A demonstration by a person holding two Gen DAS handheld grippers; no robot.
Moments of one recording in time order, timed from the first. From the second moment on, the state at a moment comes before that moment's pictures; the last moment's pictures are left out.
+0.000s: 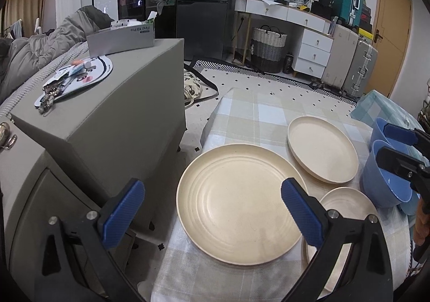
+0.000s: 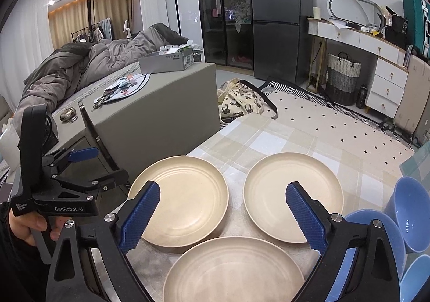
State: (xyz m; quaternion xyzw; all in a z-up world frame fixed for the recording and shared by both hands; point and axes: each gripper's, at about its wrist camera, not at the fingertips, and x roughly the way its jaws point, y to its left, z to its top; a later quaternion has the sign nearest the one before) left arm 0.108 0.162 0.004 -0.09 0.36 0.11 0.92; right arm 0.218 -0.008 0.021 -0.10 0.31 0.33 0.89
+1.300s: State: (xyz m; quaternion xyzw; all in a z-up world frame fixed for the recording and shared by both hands) left arm 0.130 0.212 -0.089 -0.15 0.48 0.08 0.86; right arm 0.290 0.051 -0.104 -0.11 0.45 0.31 0.83
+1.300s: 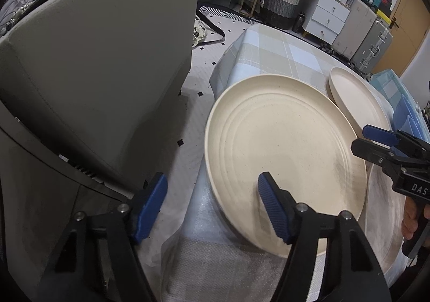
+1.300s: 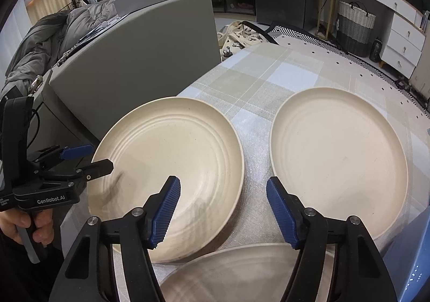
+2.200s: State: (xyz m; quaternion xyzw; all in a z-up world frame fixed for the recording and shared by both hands) left arm 0.135 0.202 -0.090 -0.13 0.49 0.08 0.86; right arm 0.291 0.061 -0.124 -0.15 0.46 0.29 0.82
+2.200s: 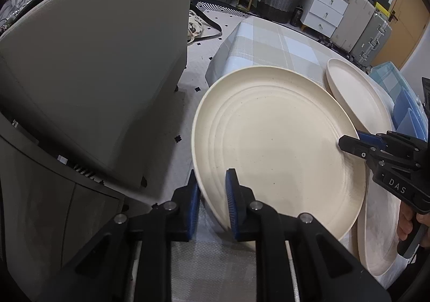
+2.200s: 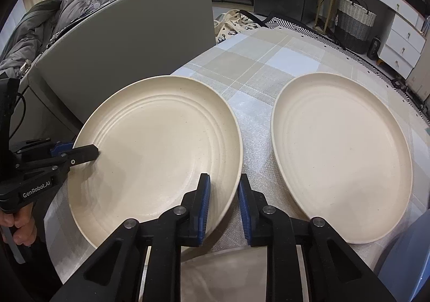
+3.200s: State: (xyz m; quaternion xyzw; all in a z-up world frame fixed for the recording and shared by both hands) left arm 0.117 0.194 -0.054 -0.13 0.45 0.09 0.88; right arm 0.259 0.048 -0.082 -0.16 0.41 0.29 0.85
